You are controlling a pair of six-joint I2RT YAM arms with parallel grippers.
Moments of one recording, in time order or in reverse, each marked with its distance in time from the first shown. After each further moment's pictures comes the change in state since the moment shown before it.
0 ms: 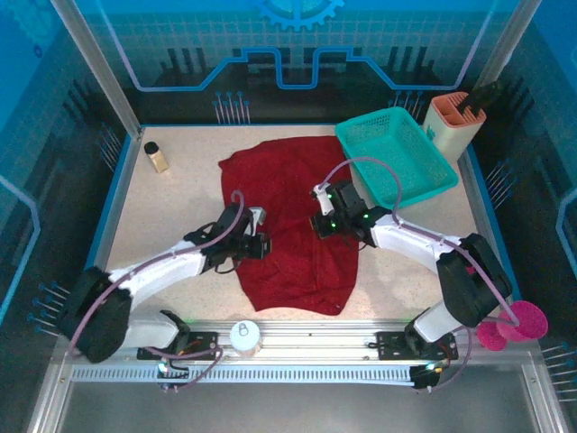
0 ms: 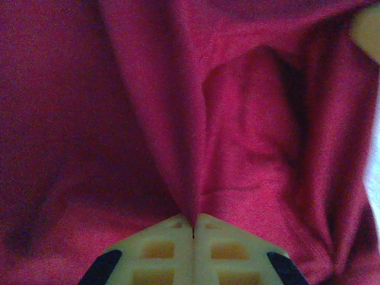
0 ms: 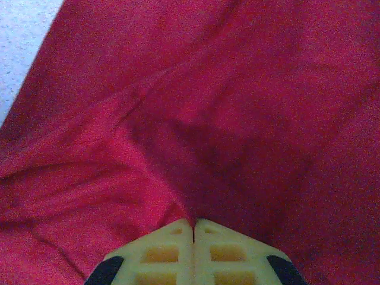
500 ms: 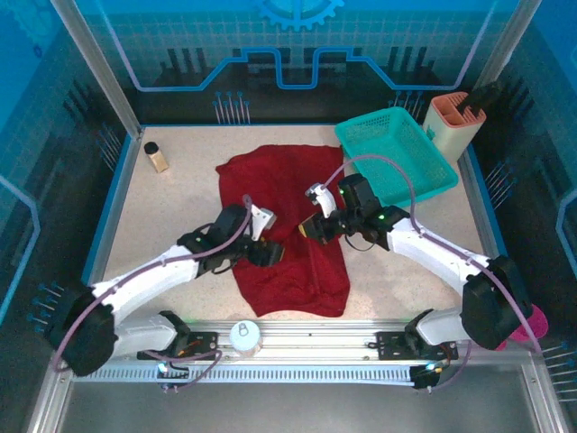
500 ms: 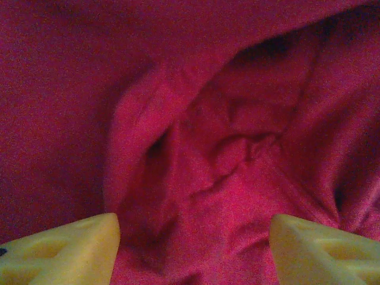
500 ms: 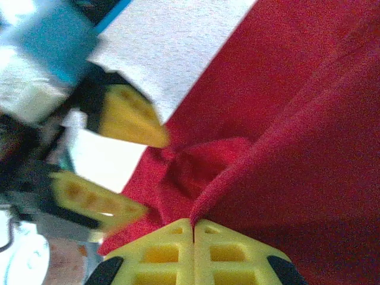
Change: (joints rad) left arm -0.036 -0.024 0.063 -0.052 0.005 0.330; right arm -0.008 -0.161 0.013 -0.060 -0.455 -0.055
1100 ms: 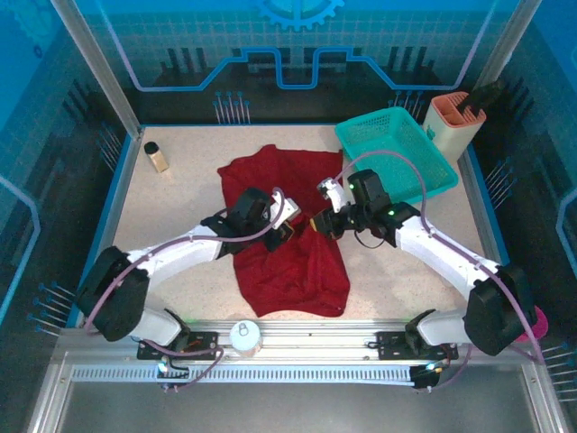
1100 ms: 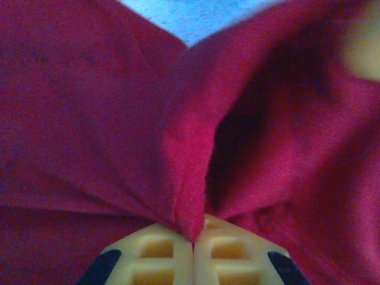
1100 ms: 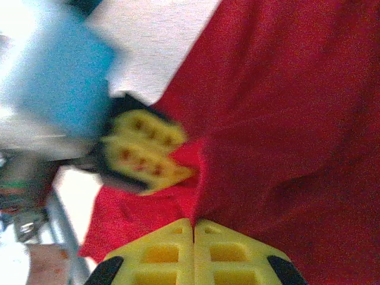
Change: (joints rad) left arm 0.001 0.189 0.122 0.143 0.097 0.312; right arm -0.070 -0.023 0.026 -0.103 0.112 -0.016
